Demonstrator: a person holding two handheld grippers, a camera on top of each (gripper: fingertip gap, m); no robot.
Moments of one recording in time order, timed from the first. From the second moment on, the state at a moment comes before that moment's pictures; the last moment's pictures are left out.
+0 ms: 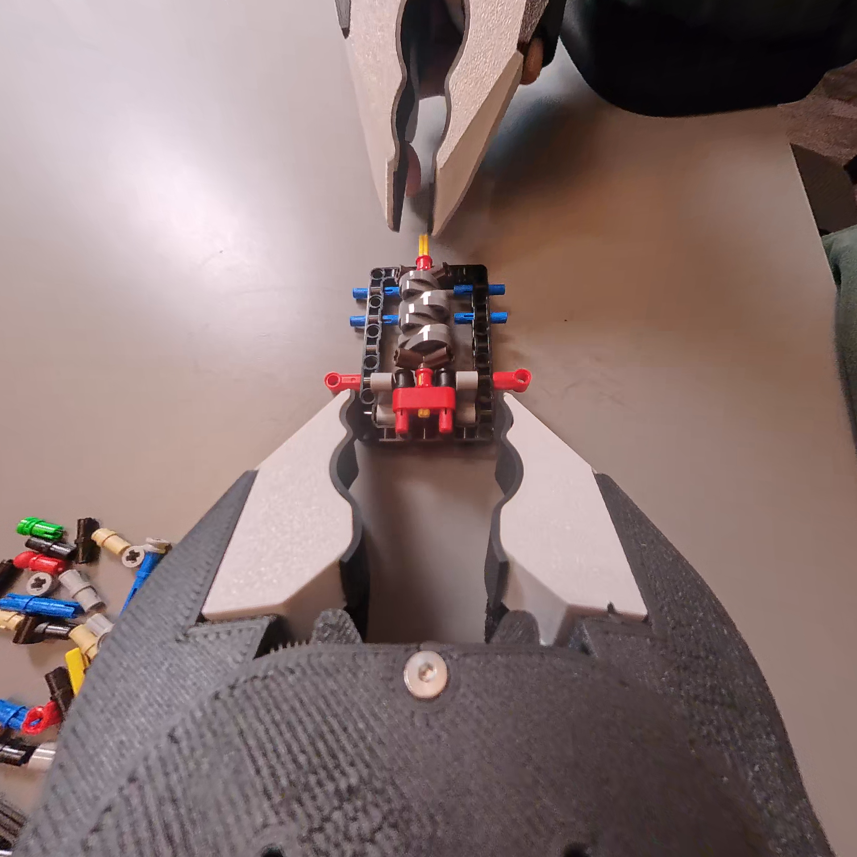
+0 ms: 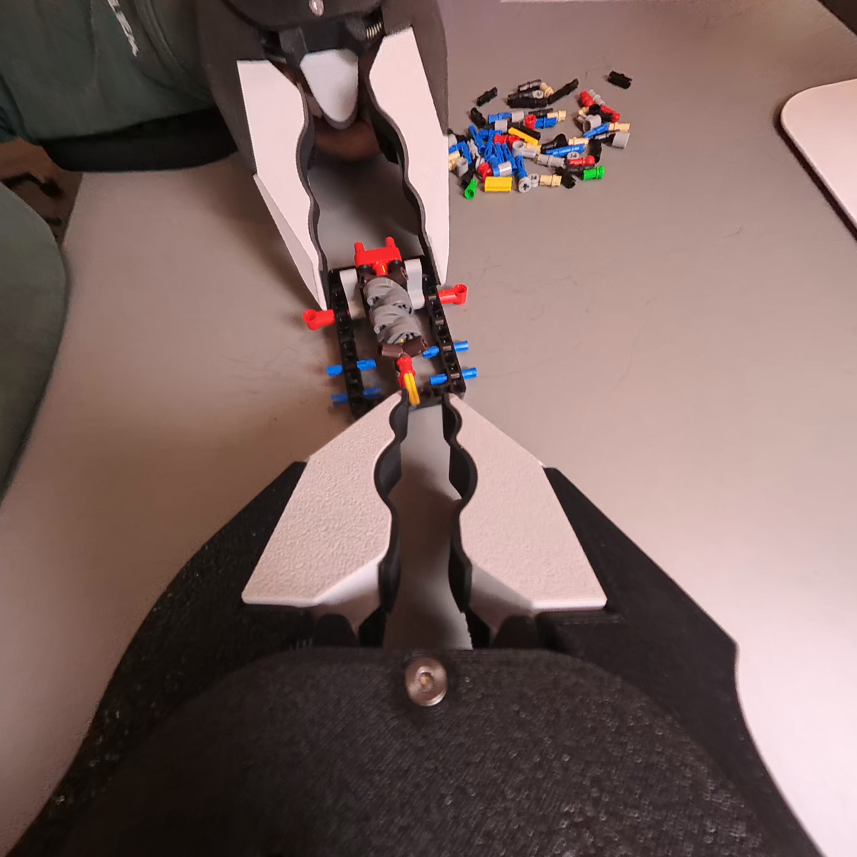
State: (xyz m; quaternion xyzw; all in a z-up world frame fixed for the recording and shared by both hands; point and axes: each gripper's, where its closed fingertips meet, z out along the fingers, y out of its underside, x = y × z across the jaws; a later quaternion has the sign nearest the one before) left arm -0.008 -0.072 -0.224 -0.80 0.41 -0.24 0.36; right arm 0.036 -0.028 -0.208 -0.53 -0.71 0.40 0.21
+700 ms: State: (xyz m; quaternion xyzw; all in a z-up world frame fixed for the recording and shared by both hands) left arm -0.006 -0.075 -0.211 -0.80 0.36 -0.33 0.35; right arm 0.031 -0.035 -0.191 -0.54 -0.68 0.46 0.20
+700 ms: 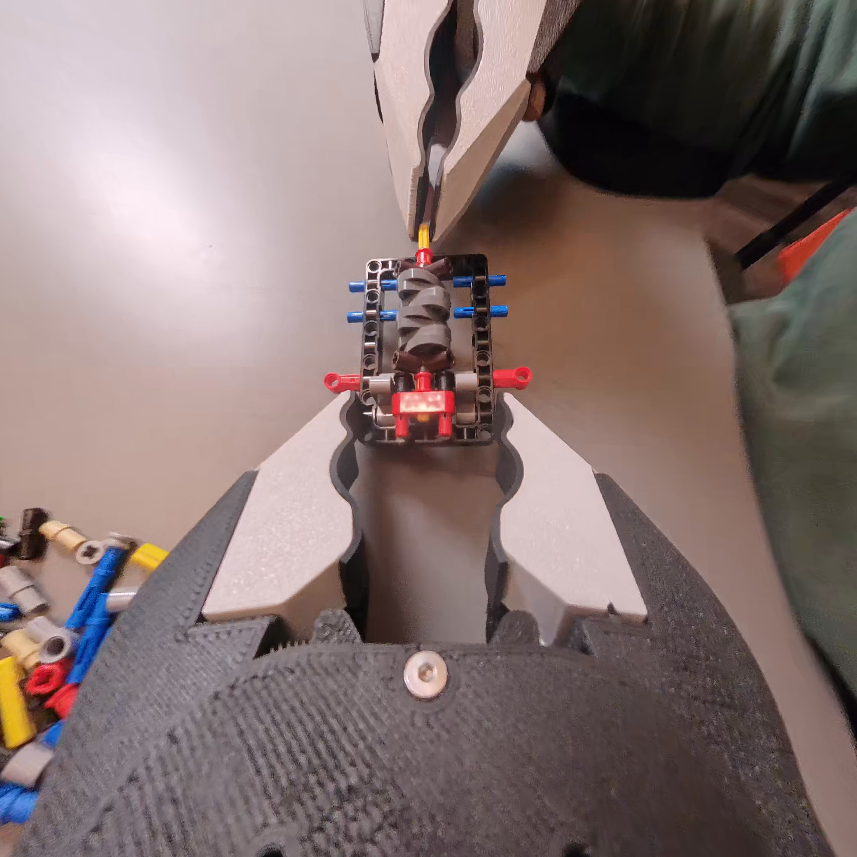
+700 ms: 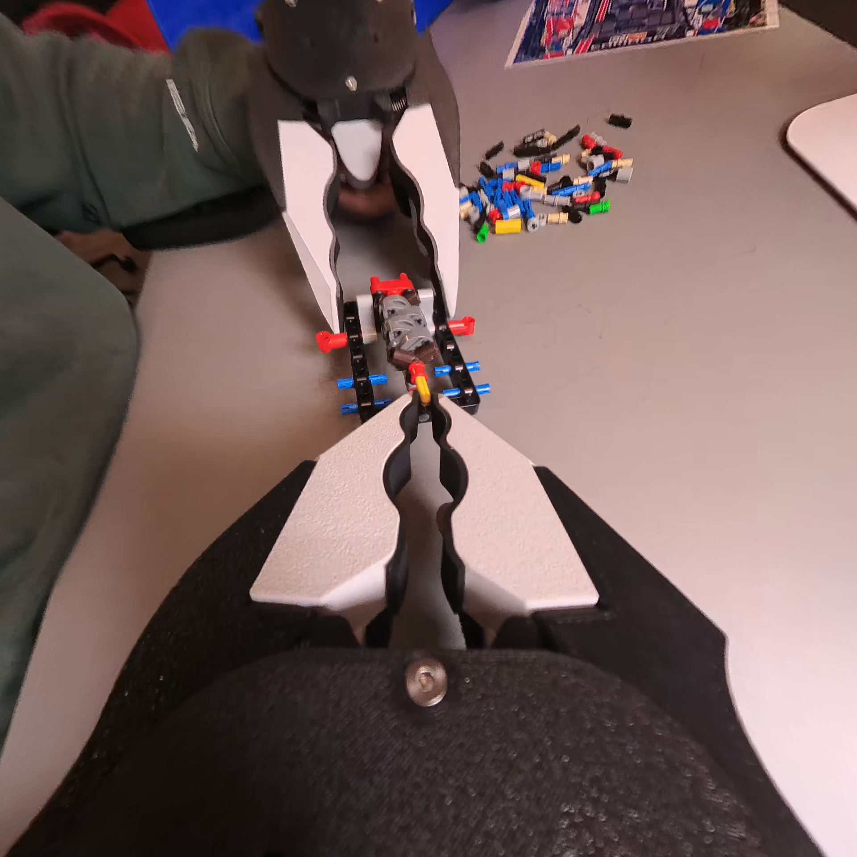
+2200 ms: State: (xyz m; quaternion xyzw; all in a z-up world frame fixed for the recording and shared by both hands) left arm -0.003 -0.079 -0.218 -0.78 0.43 -0.24 0.38; right arm 0.038 -0.057 -0.208 -0.46 -0.78 0.34 0.25
